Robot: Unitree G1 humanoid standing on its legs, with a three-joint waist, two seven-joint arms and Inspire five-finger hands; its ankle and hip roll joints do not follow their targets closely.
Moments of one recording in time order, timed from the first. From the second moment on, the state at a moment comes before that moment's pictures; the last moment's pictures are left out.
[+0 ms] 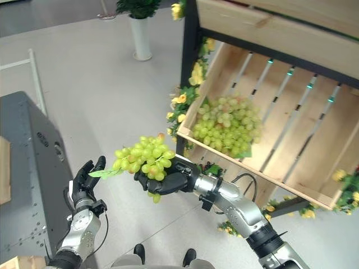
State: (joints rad) left arm -0.03 0.26 -0.16 0.53 -0.58 -0.31 0.48; right arm -0.20 -0.55 0.40 -0.04 0.78 0.08 0.61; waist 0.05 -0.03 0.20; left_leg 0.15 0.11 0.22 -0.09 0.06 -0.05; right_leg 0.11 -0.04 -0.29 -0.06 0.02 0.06
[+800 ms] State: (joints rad) left arm -0.03 0.25 -0.17 0.57 -0.61 -0.31 0.48; right arm -0.18 -0.55 0.38 -0.04 0.79 0.11 0.64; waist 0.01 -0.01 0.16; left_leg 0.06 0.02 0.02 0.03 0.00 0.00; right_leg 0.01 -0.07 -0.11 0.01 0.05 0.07
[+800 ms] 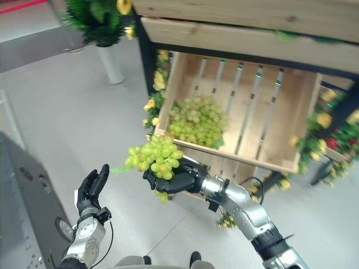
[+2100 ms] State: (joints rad) left arm 0.07 0.25 -0.10 0.65 -0.59 -0.32 0.38; right arm -0.12 -0.71 0.04 -0.16 1.00 0.16 0.69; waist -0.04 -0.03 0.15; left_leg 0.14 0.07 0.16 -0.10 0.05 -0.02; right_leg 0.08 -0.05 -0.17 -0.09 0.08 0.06
